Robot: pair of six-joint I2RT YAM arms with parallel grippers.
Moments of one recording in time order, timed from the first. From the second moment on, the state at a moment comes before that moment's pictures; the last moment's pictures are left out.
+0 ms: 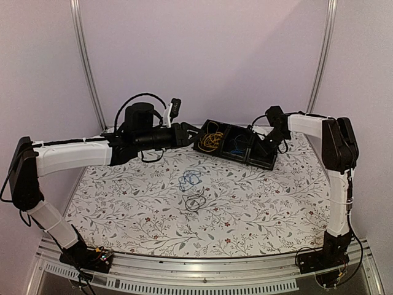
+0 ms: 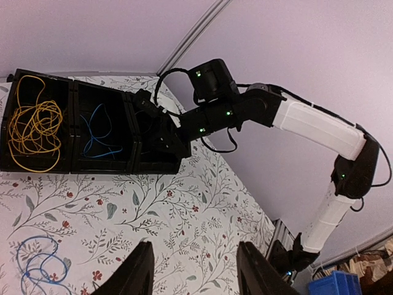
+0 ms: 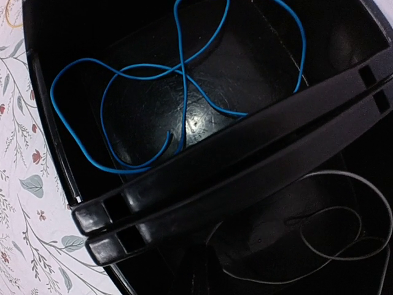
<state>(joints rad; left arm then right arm) -0.74 1.58 1.13 0.23 0.32 -0.64 0.26 2.19 1.73 -0.68 -0.25 -0.43</state>
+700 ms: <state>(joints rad) -0.72 1.58 0.95 0.05 0.18 -0.53 0.33 1.80 1.53 -0.61 -0.40 -0.48</state>
